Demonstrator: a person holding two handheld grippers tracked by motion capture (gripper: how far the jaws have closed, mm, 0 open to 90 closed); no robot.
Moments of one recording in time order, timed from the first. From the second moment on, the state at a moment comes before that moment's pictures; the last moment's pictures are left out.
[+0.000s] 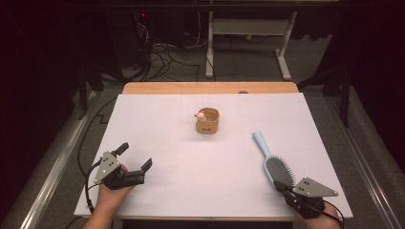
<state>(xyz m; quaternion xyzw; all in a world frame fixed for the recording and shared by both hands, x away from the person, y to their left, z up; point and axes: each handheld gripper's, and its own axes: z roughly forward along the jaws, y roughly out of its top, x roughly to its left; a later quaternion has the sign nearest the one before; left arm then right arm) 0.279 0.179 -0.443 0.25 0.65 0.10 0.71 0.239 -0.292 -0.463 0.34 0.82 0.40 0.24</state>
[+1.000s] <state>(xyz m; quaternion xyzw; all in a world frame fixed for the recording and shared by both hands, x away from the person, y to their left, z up) 0.280 0.179 -0.444 0.25 0.65 0.10 0.71 0.261 -0.322 -0.461 0.41 0.78 0.38 0.28</state>
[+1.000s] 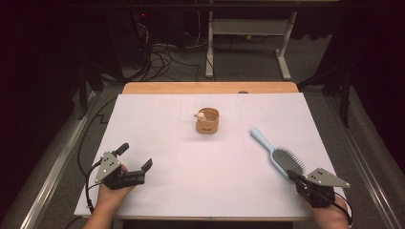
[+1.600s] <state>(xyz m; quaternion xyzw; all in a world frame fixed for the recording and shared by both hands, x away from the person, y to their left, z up) 0.280 0.180 -0.445 0.26 0.65 0.10 0.71 0.254 -0.312 -0.455 0.40 0.77 0.43 0.25</state>
